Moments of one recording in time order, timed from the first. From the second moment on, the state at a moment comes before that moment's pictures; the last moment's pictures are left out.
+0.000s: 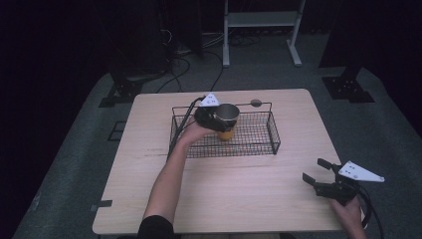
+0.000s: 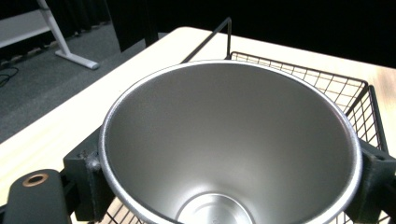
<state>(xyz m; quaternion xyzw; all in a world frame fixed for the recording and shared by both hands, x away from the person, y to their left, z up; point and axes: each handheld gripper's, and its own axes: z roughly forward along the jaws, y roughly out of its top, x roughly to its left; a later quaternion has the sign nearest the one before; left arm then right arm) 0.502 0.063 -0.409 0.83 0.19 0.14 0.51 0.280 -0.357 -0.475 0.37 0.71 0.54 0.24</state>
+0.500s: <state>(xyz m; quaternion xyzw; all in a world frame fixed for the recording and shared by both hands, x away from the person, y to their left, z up) 0.504 0.059 -0.417 0.85 0.18 0.14 0.47 0.280 -0.357 -0.475 0.37 0.71 0.54 0.24</state>
